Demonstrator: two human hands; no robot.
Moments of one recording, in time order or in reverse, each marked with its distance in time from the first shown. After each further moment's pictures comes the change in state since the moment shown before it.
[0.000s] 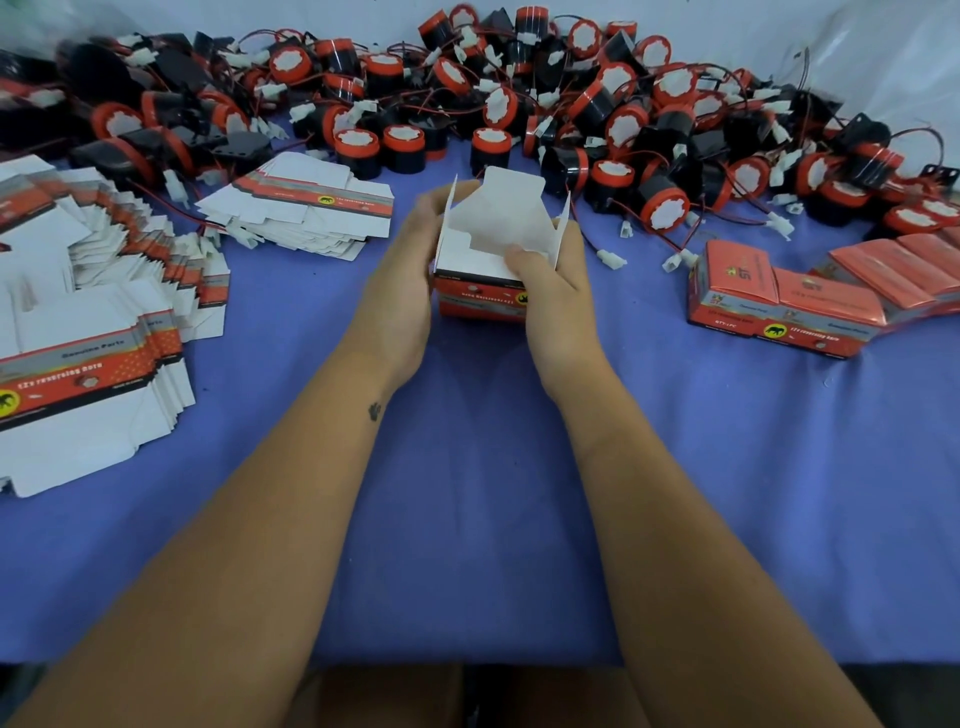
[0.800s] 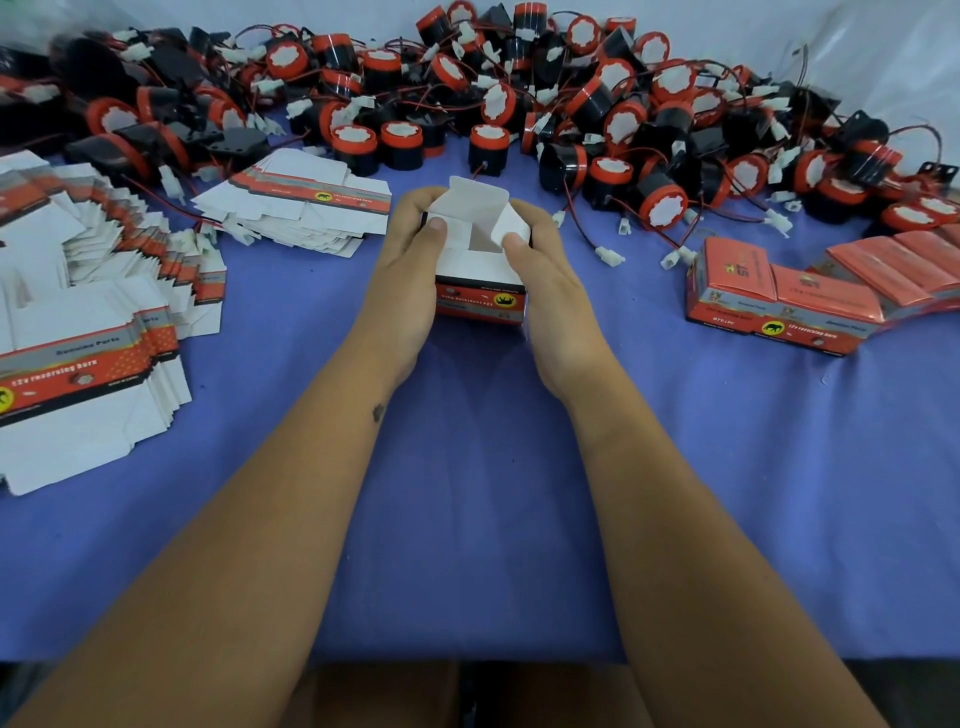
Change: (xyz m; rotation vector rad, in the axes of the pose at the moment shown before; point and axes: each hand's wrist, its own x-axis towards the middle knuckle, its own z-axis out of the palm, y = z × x) left_hand 0.001 0.000 0.001 0.233 0.114 0.064; right_hand 0.004 0.005 -0.004 0.056 -0.249 -0.010
